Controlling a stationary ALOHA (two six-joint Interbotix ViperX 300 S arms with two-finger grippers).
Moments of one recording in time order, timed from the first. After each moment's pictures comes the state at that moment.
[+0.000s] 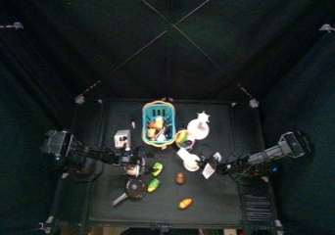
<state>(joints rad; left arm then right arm) -0.06 -0.04 1.03 -0.10 -0.78 -0.14 0.33 -0.42 1.05 -0.94 0.56 1.77</state>
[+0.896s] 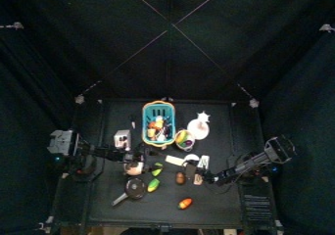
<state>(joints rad) 0.03 0.06 0.97 0.06 -0.96 -0.27 0.45 -0.18 0.74 -1.00 0.91 1.20</state>
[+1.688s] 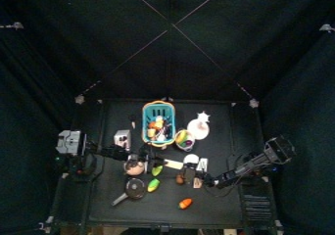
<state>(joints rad) 0.04 0.14 0.89 0.12 -0.98 -0.37 0.49 -0.17 0.70 -1.01 0.91 1.19</state>
